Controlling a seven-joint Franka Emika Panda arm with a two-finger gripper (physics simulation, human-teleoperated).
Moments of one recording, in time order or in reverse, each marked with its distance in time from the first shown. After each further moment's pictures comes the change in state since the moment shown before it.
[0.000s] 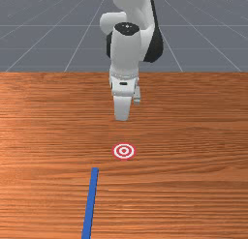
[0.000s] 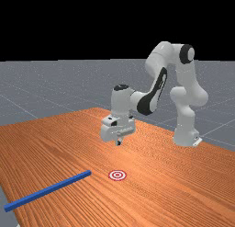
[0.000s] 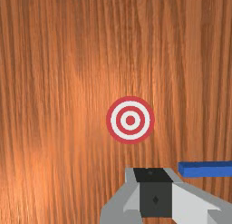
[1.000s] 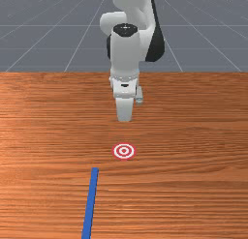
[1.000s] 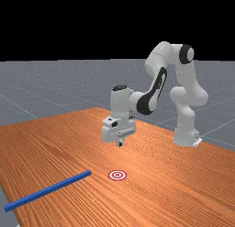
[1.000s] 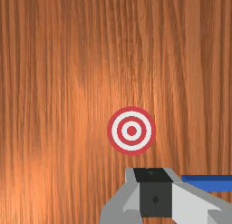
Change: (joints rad) arm -0.021 0.012 0.029 0.015 0.068 -0.017 -0.050
